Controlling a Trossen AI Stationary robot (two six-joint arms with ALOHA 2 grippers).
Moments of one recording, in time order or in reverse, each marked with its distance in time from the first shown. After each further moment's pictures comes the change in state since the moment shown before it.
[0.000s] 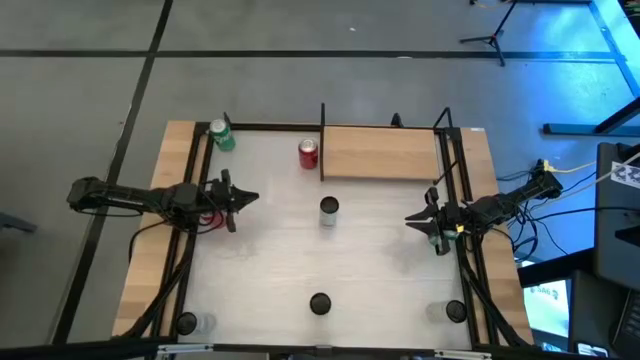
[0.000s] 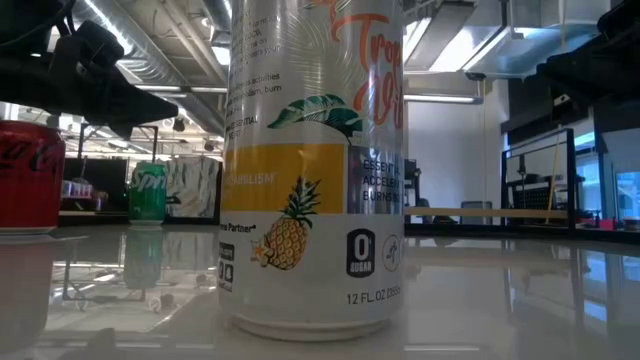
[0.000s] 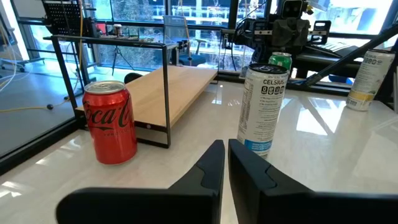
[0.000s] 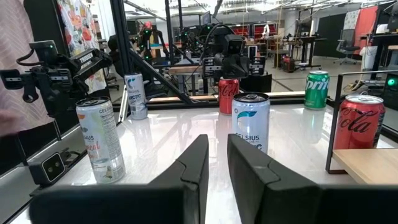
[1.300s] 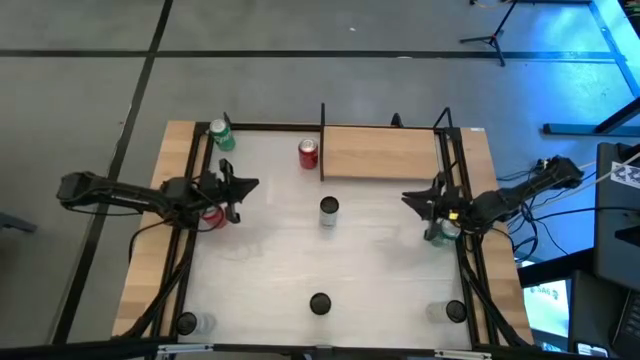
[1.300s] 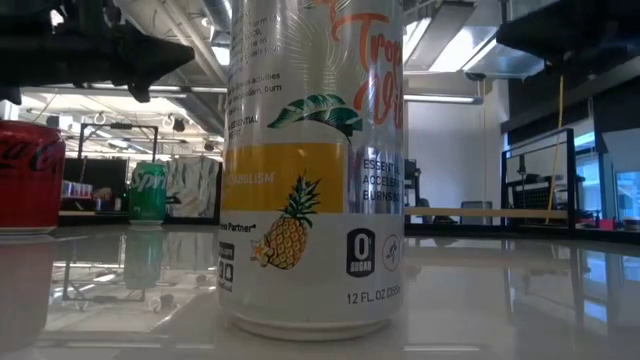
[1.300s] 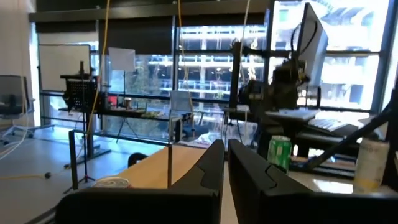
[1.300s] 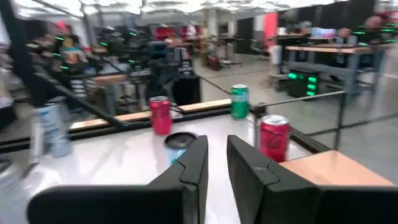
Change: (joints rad) left arm 0.061 0.301 0.000 0.635 0.033 0.104; right arm 0.000 0.462 0.311 0.101 0.369 0.024
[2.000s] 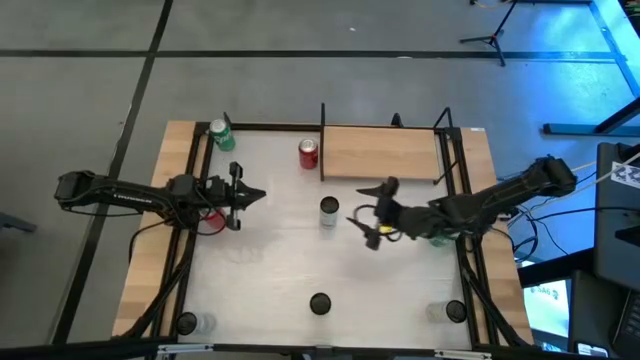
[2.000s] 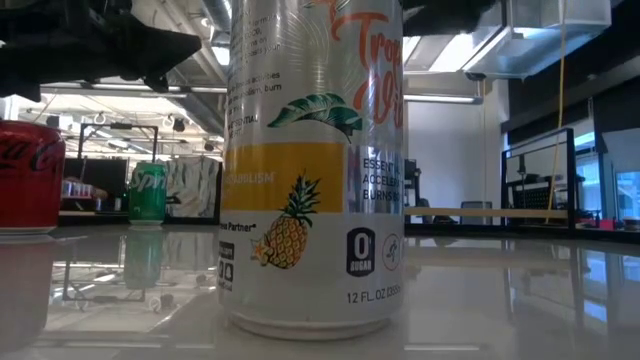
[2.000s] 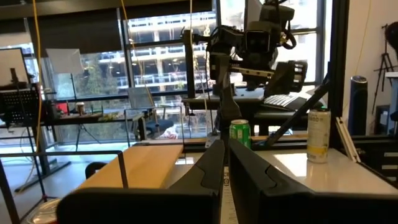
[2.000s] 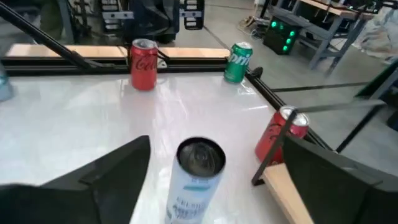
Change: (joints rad) left arm 0.046 0.088 0.052 -0.009 0.261 0.055; right arm -0.129 0.786 0.599 -0.224 -0.071 0.016
